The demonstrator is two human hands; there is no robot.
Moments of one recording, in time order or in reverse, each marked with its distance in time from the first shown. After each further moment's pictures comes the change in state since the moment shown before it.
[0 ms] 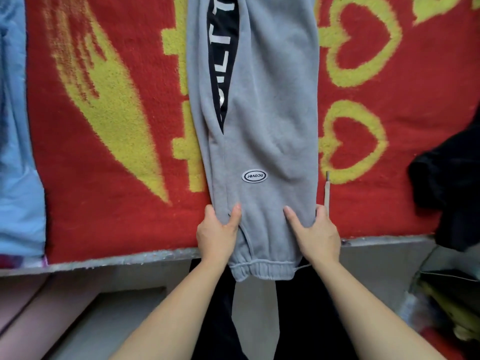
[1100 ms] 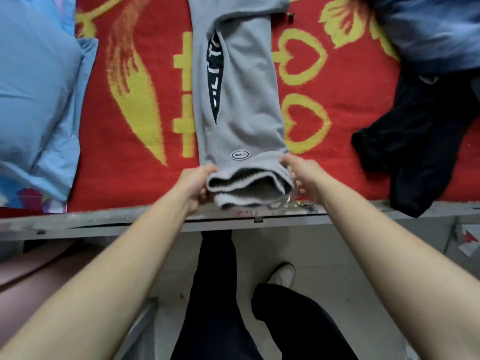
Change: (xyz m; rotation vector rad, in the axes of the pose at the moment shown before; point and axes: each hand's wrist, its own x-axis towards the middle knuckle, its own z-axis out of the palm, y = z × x) left_hand -0.098 0.052 -0.060 -0.593 -0.328 -0.215; right_hand -0.037 0.000 -0.116 0.539 -0.468 -0.039
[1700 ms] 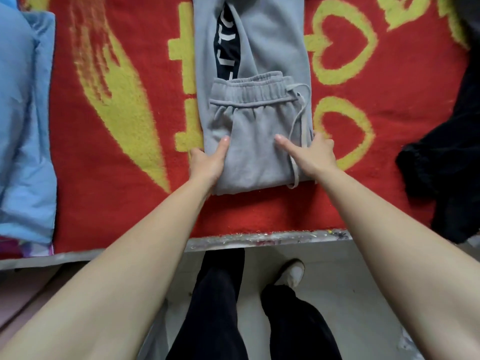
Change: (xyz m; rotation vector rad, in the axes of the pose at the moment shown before) left_hand 0.163 0.061 -0.004 0.305 0.234 0.113; right_hand 0.138 -0.069 0.040 -0.411 0.316 -0.041
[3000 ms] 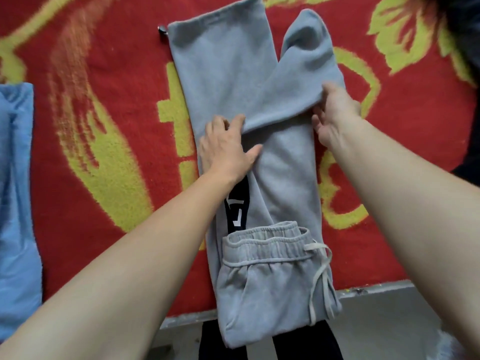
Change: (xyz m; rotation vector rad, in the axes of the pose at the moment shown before) left_hand 0.066 0.137 0.035 0.755 0.147 0.790; right_hand 0.115 -0.147 -0.064 1.070 0.253 0.253
